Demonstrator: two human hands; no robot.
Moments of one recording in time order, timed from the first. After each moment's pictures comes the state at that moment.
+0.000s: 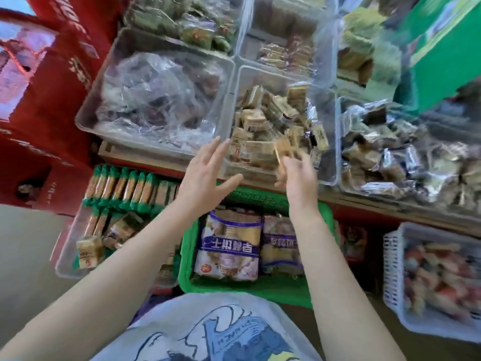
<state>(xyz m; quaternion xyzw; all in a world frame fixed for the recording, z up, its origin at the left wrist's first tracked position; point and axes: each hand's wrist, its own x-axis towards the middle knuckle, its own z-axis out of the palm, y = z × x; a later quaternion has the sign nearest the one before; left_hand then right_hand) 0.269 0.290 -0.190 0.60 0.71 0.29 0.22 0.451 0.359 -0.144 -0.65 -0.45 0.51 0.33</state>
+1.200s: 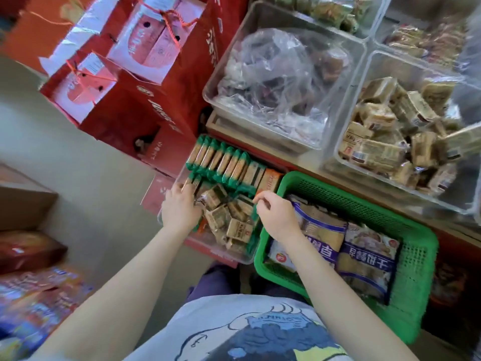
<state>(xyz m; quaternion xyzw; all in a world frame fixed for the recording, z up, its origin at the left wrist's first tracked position) 0.122 0.104 -0.284 0.29 0.92 0.00 0.26 0.318 0.237 -0.240 -0.47 -0.73 0.49 -0.02</state>
